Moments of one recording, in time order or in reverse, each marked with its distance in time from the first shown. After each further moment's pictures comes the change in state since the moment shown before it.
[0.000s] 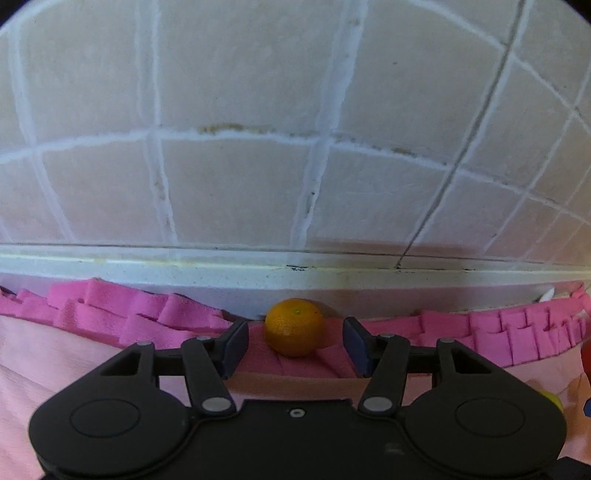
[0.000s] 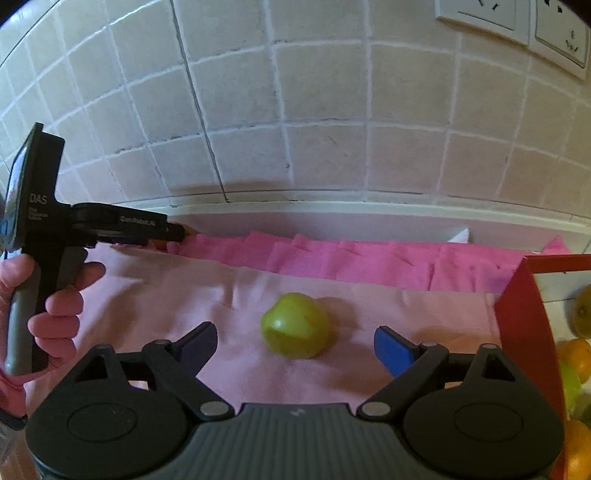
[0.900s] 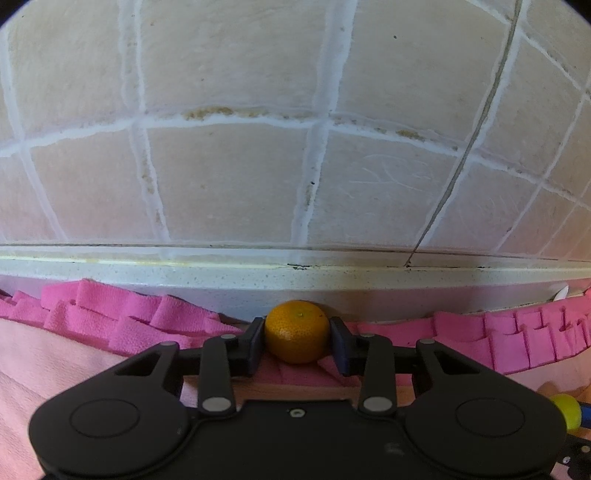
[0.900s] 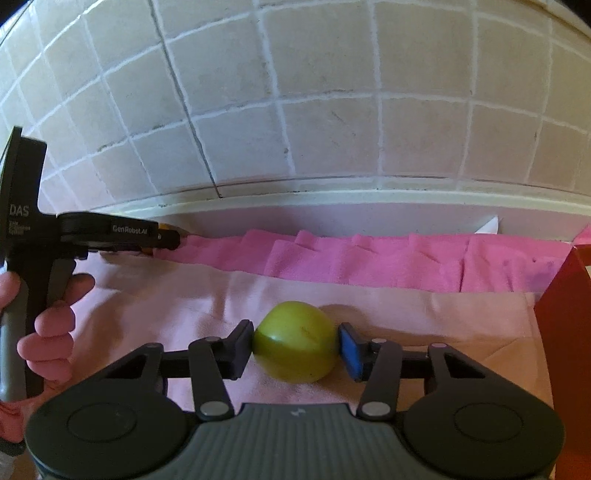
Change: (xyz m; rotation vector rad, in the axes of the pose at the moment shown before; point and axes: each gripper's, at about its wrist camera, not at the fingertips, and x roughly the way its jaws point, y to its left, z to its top) left arm 0.019 -0.011 -0.003 0.019 -0.012 0.029; right arm 0.036 -0.010 0.003 0.057 -0.003 0.050
